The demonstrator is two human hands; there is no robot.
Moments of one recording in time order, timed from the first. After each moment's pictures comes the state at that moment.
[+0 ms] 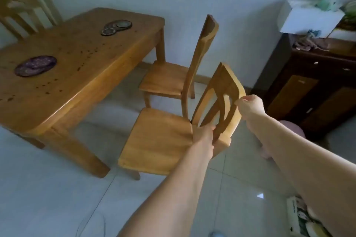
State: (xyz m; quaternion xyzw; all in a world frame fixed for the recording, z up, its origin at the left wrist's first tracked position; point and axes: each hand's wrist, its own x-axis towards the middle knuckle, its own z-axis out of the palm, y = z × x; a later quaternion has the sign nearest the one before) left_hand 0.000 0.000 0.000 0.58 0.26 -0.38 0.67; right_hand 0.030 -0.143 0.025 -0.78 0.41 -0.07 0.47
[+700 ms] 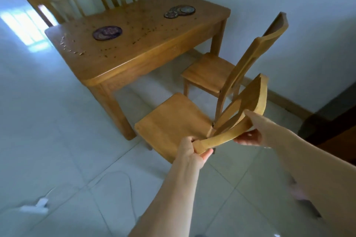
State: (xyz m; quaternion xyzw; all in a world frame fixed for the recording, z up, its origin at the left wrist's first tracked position) left_hand -0.027 0.005 -0.022 0.25 0.51 -0.16 0.81; right_hand 0.050 -0.169 0.011 -0.69 0.37 0.26 0.57
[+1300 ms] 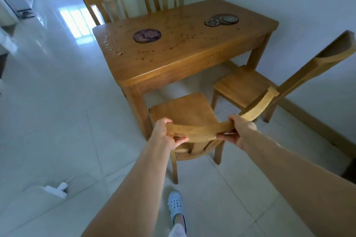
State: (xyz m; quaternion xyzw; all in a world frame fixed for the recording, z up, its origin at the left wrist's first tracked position) left_hand 0.034 0.168 -0.010 0.26 0.52 0.01 0.81; right_hand 0.118 -0.015 -0.008 -0.65 0.32 0.25 0.64
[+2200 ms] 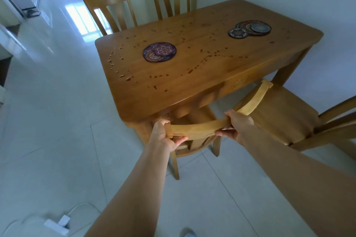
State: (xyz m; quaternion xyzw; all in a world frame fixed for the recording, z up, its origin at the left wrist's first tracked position) left_hand 0.242 0.356 -0.020 0.24 0.54 0.01 0.81; right_hand 0.339 0.175 -0.009 -0.67 0.28 0.29 0.62
